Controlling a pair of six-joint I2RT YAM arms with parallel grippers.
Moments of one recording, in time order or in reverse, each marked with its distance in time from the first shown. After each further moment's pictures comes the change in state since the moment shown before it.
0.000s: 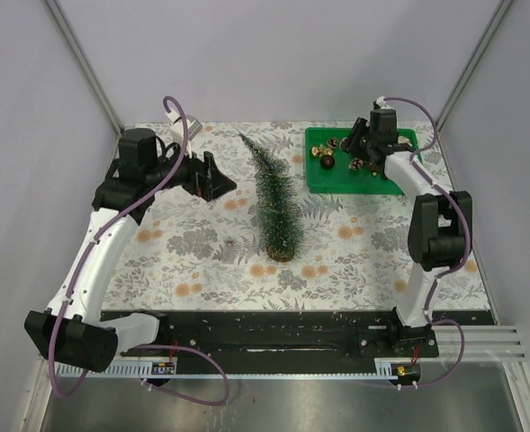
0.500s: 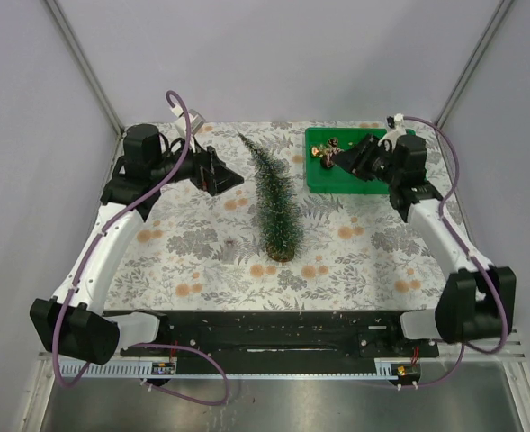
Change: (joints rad) left arm -0.002 0.045 -0.019 0.163 0.120 -0.061; right arm 0.000 -0.530 -0.478 0.264 -0.417 0.198
